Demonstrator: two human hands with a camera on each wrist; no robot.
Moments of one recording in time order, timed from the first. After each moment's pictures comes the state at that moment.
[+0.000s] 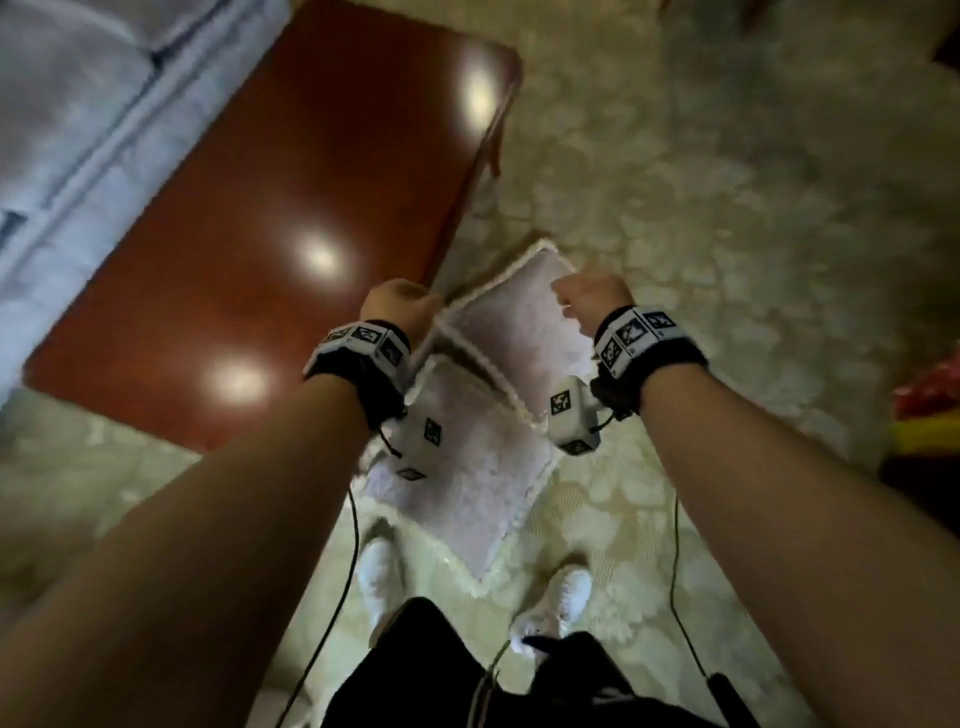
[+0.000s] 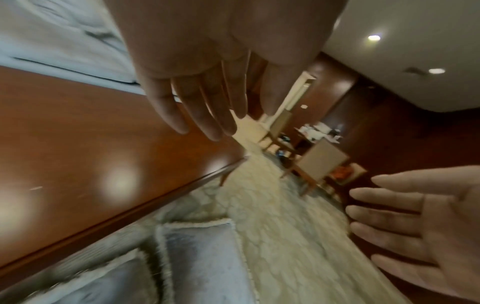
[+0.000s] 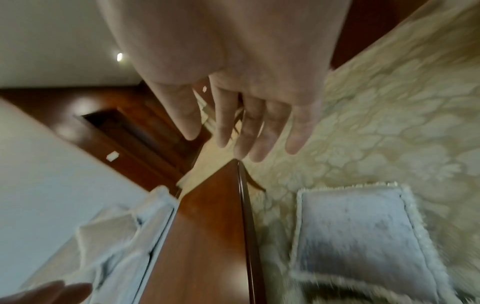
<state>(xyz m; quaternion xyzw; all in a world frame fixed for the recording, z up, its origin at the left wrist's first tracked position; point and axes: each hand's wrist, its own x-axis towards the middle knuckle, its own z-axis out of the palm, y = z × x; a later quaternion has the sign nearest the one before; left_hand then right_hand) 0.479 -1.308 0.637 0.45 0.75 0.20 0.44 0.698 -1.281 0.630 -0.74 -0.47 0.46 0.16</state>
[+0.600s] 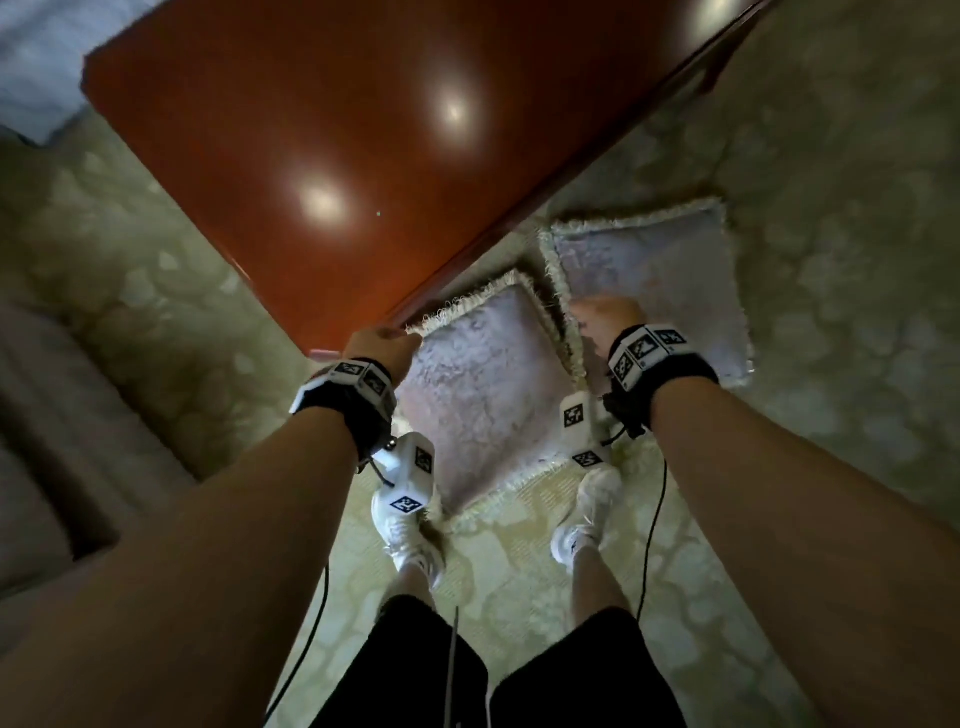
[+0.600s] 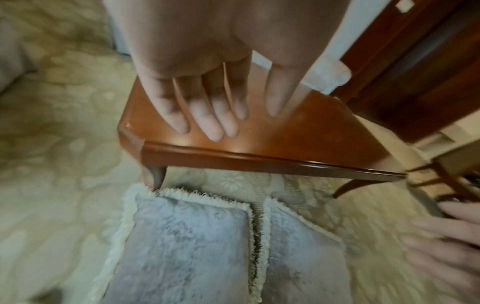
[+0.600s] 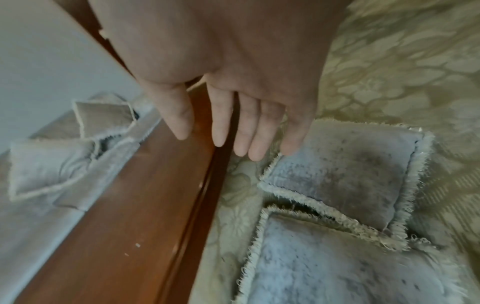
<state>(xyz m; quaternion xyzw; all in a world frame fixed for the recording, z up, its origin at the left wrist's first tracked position) 0.422 -1.407 0.426 0.12 0.86 0.20 0.45 0.621 -1.254 0.436 -0.68 -0.51 0.53 -0.06</state>
